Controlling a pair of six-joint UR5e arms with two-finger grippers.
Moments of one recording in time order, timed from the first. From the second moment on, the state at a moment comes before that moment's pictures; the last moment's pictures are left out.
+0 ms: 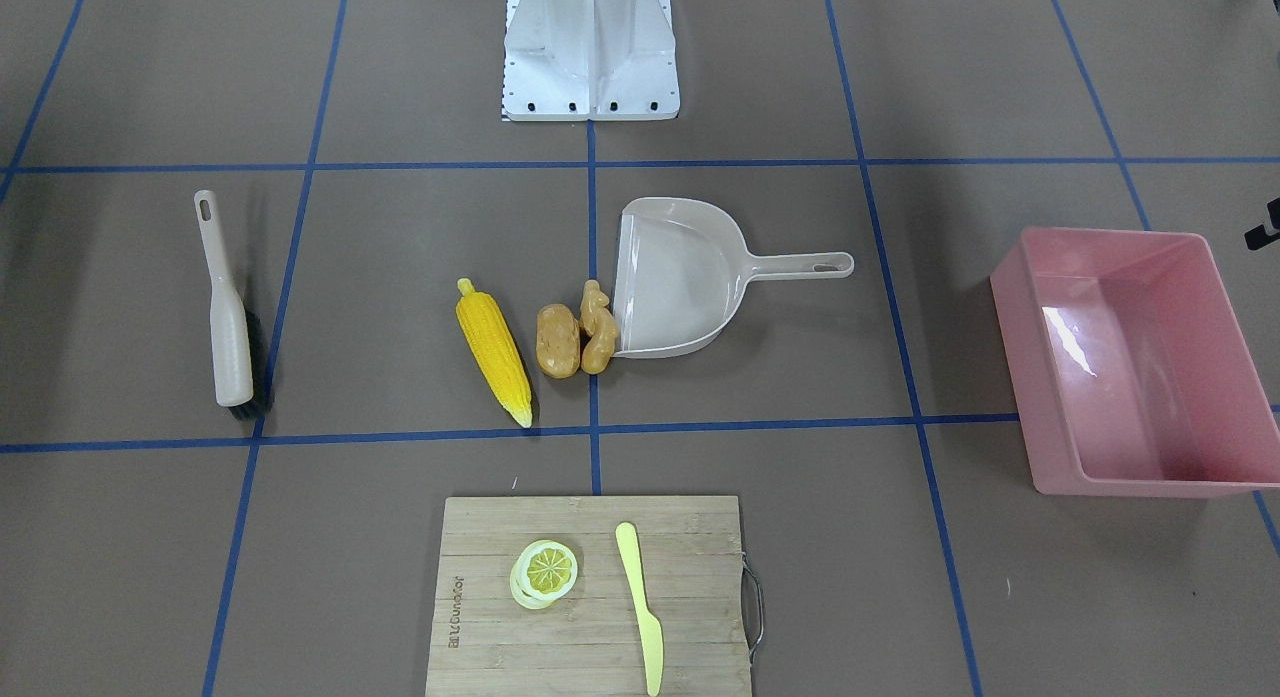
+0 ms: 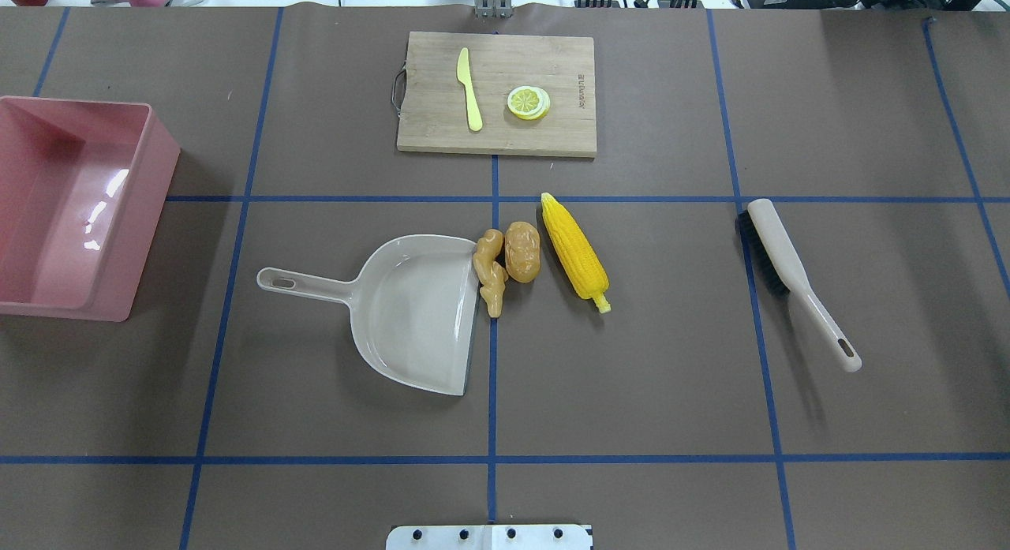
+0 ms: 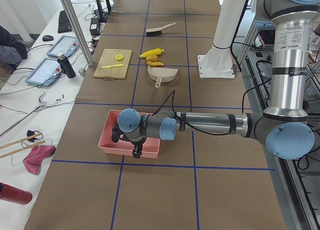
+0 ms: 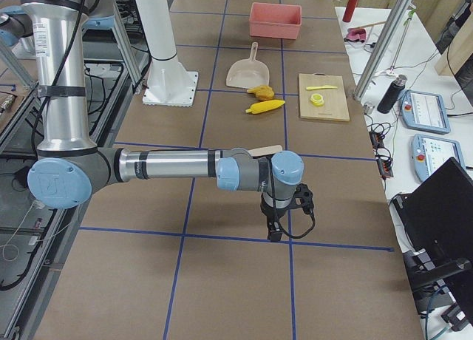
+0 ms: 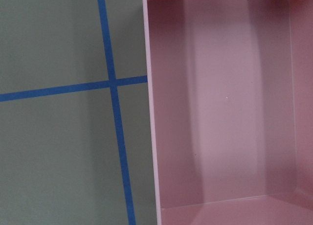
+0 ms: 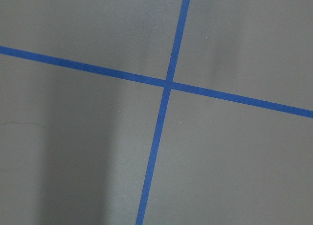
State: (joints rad) left arm -1.49 -1.55 -1.60 -1.64 -2.53 0.00; right arm 1.51 -1.55 1.61 -1.63 2.28 -0.15
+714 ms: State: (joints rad) left arm -1.49 -1.57 -1.61 -1.64 -2.44 -0.18; right arm 1.52 -1.55 1.61 -1.63 2.29 -0.15
